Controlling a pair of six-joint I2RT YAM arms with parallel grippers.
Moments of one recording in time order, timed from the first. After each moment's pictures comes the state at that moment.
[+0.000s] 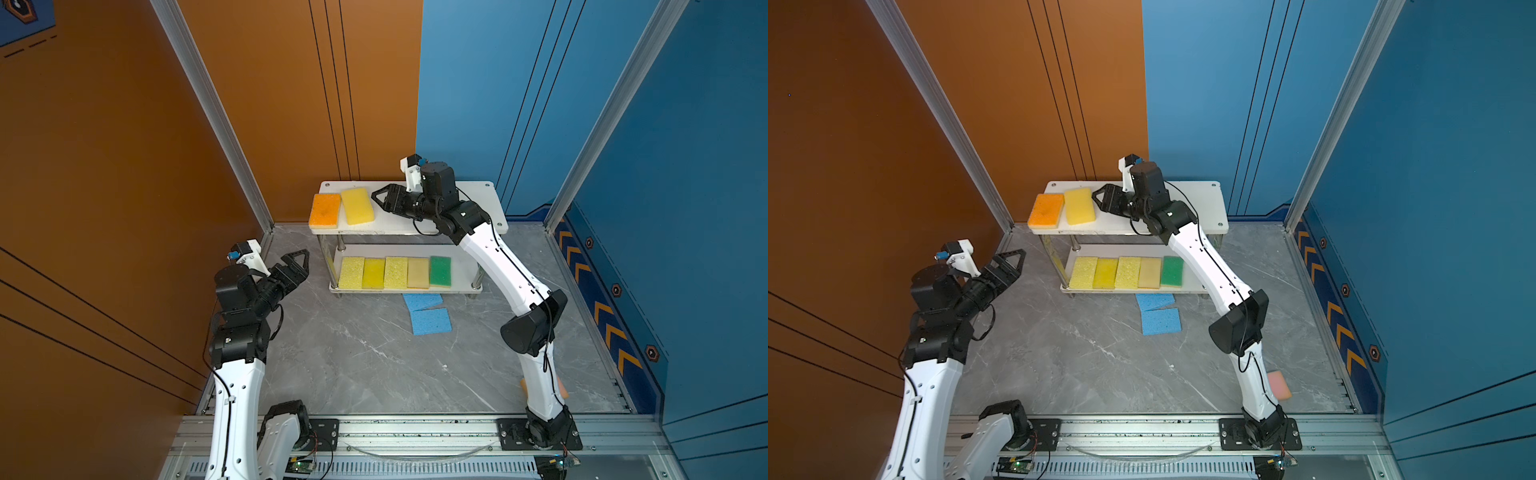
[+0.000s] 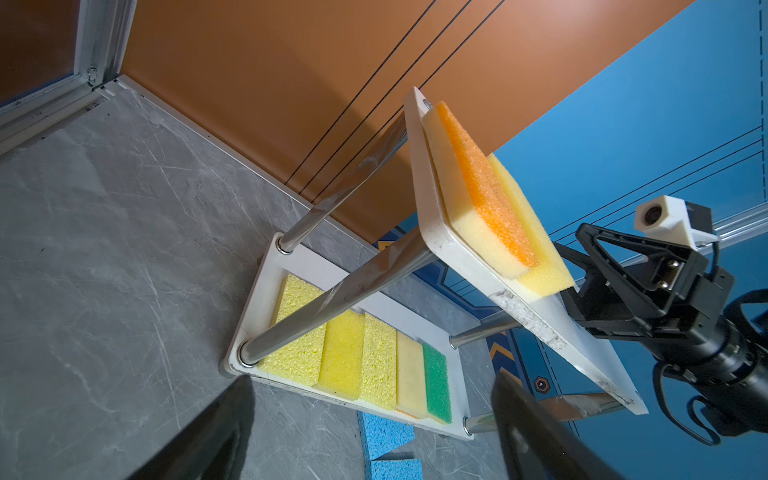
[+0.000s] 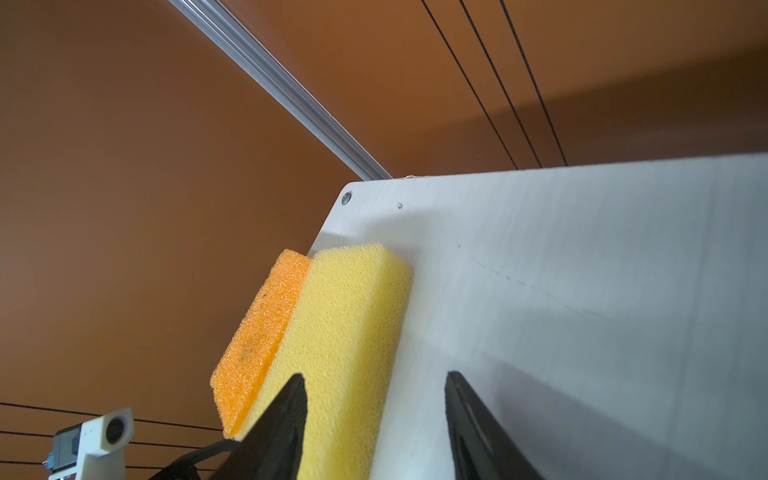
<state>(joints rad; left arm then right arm) 0.22 0.82 0.94 -0.37 0.43 -0.69 0.62 2.17 2.48 -0.58 -0.31 0.68</state>
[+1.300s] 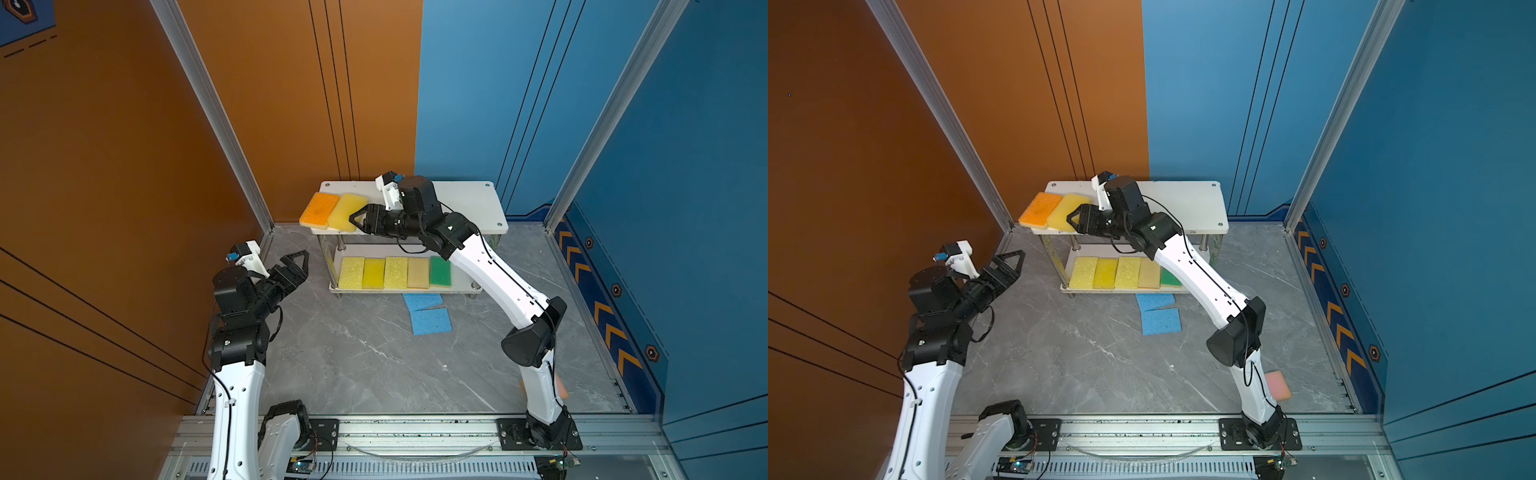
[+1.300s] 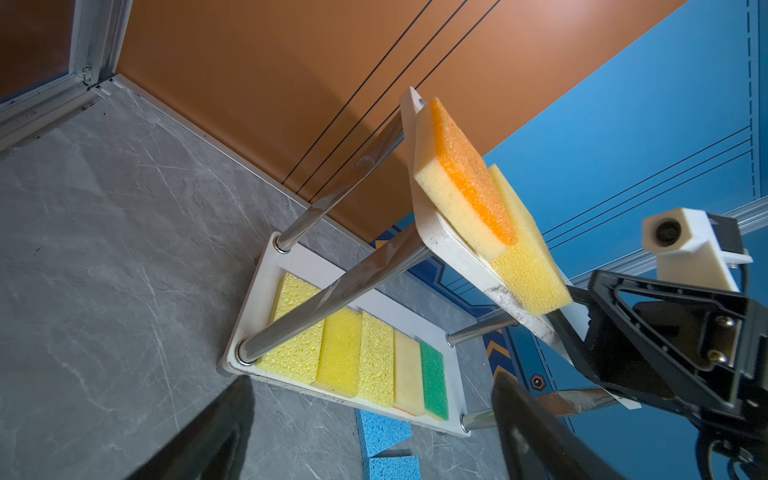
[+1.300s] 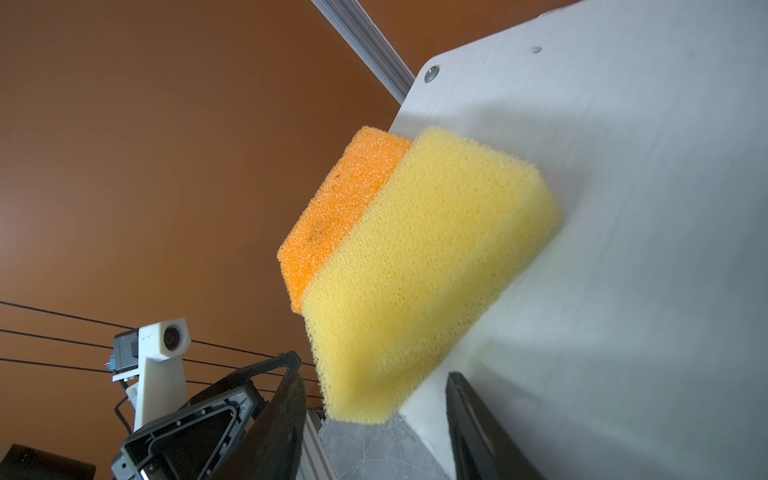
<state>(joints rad) 0.23 0.81 0.93 -0.37 0.45 -0.69 0.76 2.08 2.39 -0.65 -0.30 0.70</state>
